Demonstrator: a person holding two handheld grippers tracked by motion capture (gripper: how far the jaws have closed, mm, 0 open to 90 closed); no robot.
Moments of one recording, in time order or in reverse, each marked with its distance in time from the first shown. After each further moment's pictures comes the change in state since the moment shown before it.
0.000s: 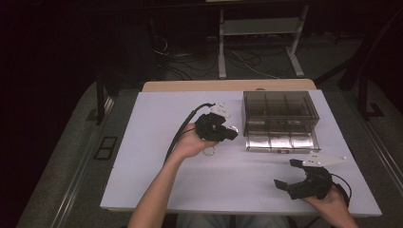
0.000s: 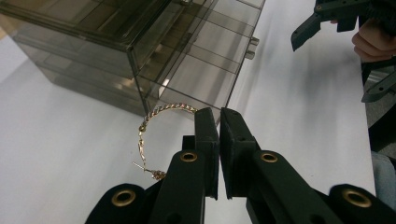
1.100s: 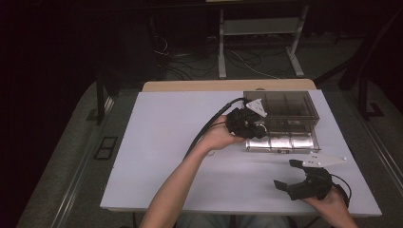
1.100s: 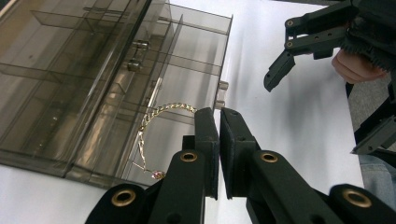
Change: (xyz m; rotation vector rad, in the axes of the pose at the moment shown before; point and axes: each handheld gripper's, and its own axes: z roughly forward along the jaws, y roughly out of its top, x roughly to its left) left arm -0.024 0.066 0.046 0.059 -0.066 0.141; right arm 0.002 0.000 0.000 -0.006 0.006 -0.003
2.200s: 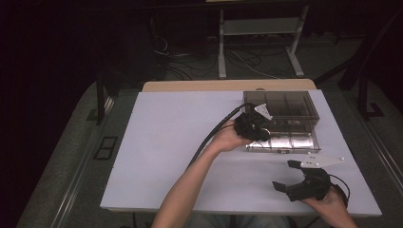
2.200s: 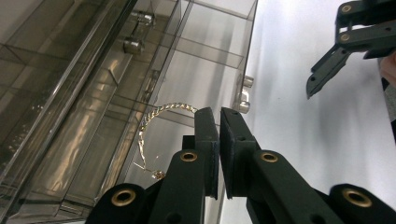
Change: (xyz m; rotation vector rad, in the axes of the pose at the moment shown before) left arm 0.020 -0.012 0.048 0.030 -0.016 -0.069; right arm 0.003 0.001 0.002 0.010 0.015 -0.011
